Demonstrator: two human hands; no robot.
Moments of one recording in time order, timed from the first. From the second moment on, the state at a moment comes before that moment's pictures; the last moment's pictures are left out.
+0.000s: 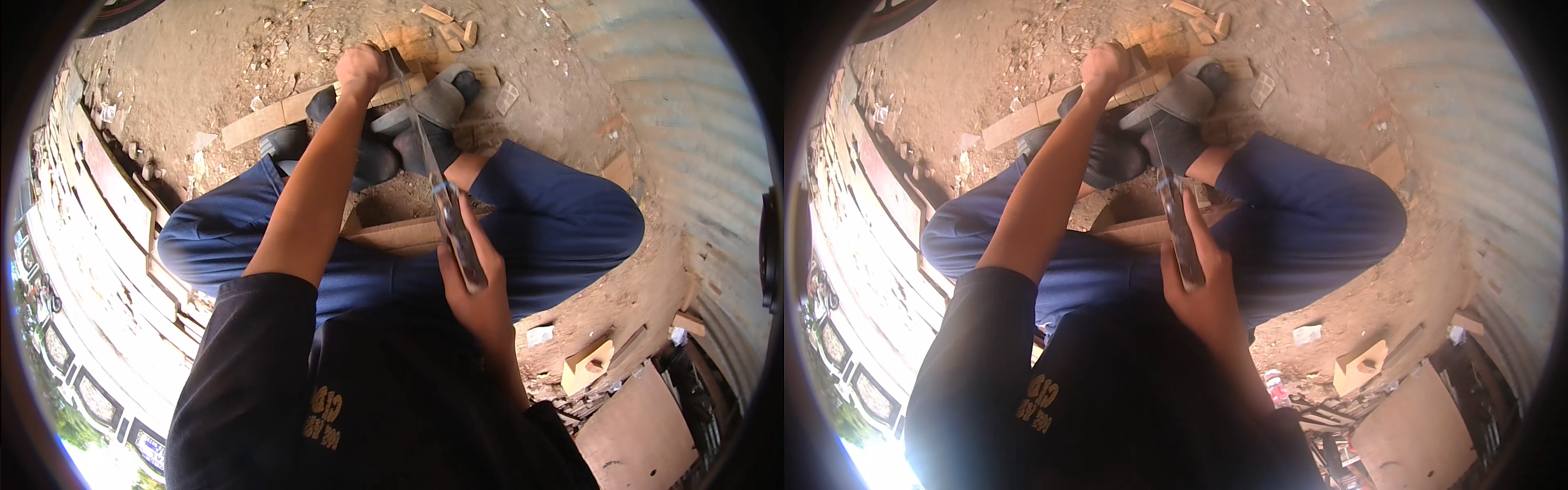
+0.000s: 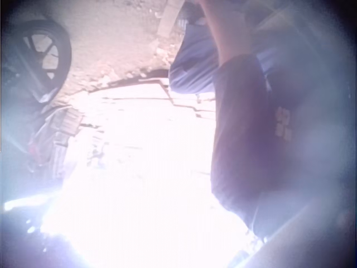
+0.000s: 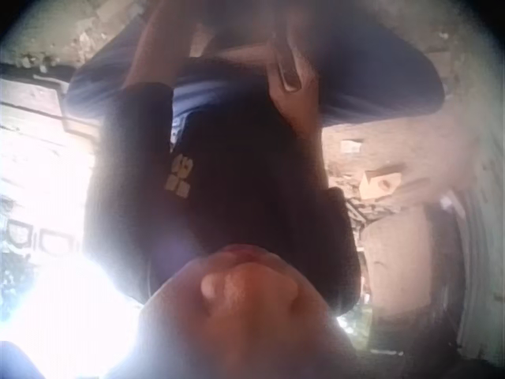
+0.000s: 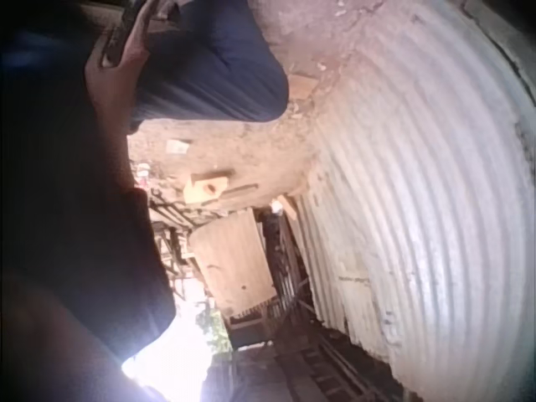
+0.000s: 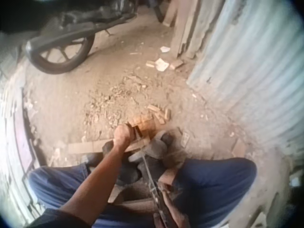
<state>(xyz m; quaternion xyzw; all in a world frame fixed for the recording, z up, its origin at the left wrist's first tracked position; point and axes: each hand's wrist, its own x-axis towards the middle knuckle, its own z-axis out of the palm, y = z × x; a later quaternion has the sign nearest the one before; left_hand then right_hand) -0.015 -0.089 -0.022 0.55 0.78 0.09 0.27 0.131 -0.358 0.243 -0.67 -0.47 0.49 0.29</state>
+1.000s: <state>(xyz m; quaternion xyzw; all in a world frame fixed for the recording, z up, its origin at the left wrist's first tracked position) -0.064 -0.110 0.007 0.83 0.53 -0.04 0.20 0.170 -0.361 0.240 -0.67 -0.38 0.57 0.27</state>
